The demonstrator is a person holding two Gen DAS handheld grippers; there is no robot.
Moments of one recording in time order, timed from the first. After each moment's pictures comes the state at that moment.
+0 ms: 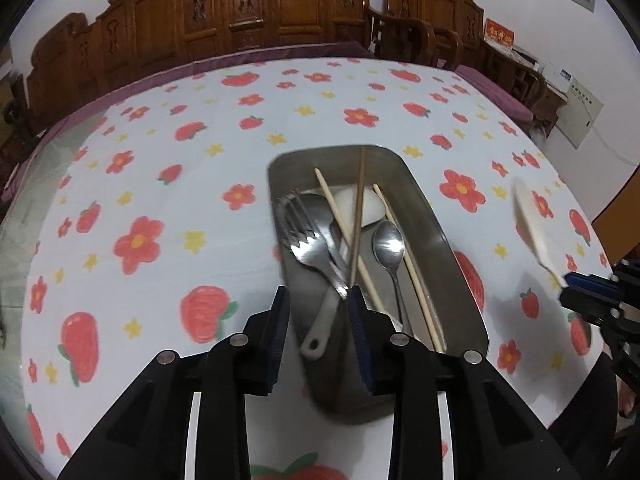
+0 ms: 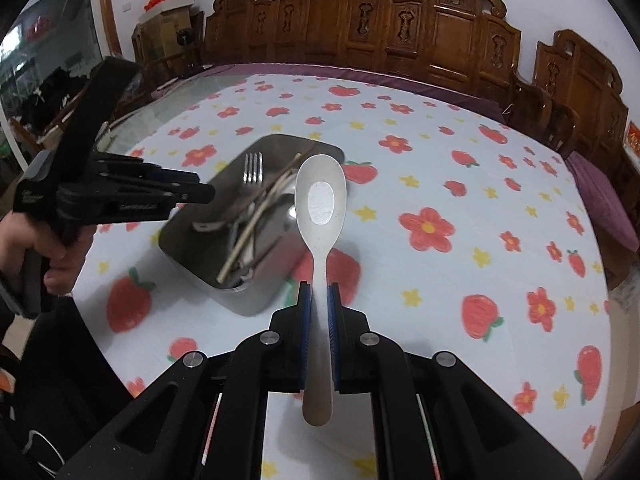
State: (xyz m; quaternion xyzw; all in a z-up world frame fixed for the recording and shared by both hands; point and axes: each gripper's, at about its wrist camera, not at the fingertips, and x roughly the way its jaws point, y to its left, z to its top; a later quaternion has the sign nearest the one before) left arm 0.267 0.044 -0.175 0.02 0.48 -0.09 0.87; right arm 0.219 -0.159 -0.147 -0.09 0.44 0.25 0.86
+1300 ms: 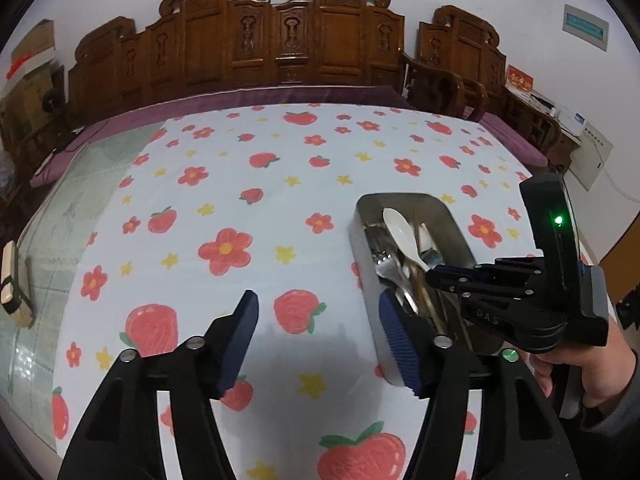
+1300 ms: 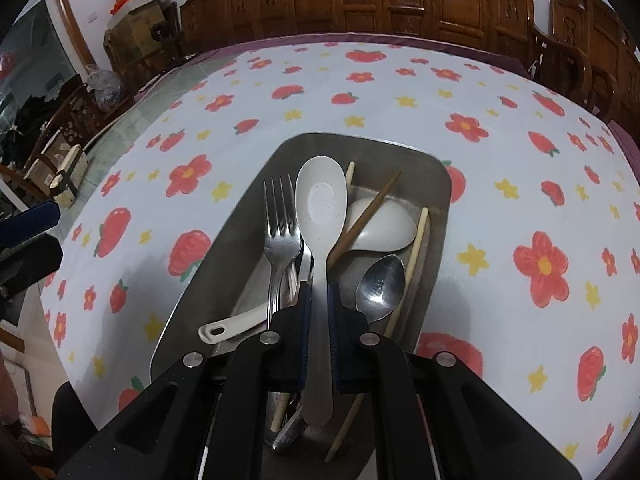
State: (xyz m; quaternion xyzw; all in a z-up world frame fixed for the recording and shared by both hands) left arm 0.228 0.113 -0.135 -0.01 0.42 -0.05 0.90; right arm 0.310 -0.048 -0.202 -0.04 0.50 0.23 0.83
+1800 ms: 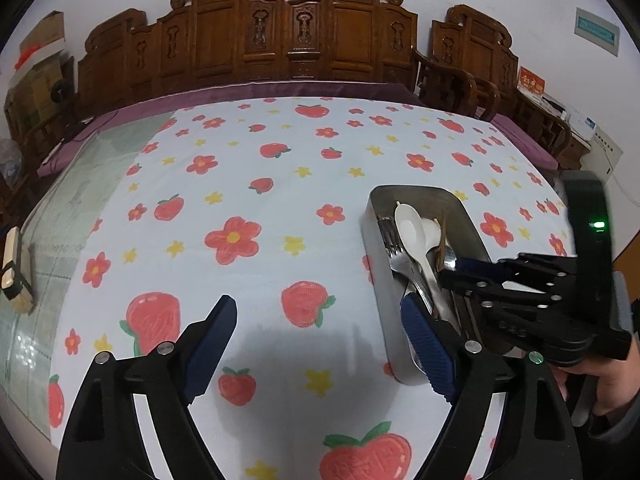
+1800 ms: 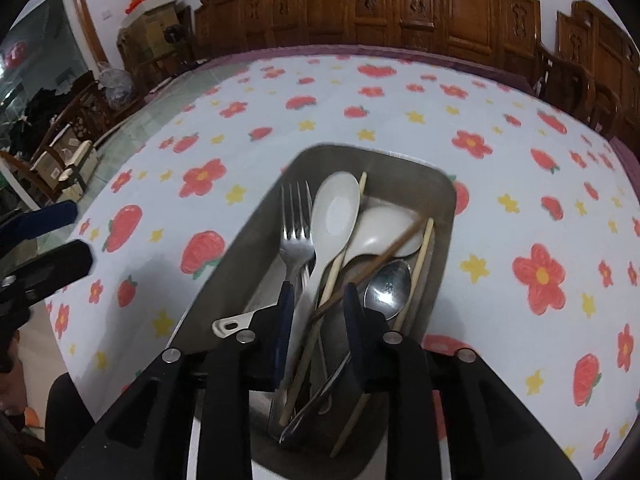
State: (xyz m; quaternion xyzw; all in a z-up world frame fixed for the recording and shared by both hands) left arm 0.229 0.117 -0.144 -0.01 0.43 -0.03 0.90; right arm 0.295 -0.049 -0.187 -0.05 0.47 0.25 0.84
